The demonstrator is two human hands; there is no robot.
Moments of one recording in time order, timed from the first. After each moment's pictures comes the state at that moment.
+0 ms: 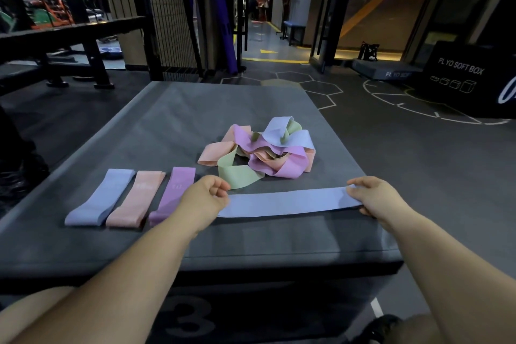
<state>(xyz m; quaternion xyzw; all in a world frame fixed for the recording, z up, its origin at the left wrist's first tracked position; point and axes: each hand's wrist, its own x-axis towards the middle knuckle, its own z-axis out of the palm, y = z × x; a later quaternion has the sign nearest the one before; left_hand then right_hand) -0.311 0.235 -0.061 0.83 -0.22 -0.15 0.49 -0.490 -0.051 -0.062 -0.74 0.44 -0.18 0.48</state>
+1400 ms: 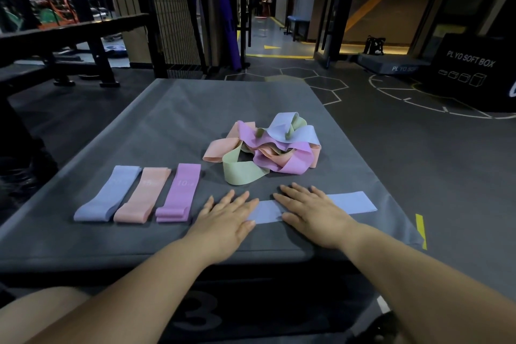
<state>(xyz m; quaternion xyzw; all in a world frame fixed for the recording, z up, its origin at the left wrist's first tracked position) -0.334 0.238 -0.088 0.88 -0.46 -0.10 0.04 -0.448 0.038 -0.083 -1.00 0.08 0.05 0.03</state>
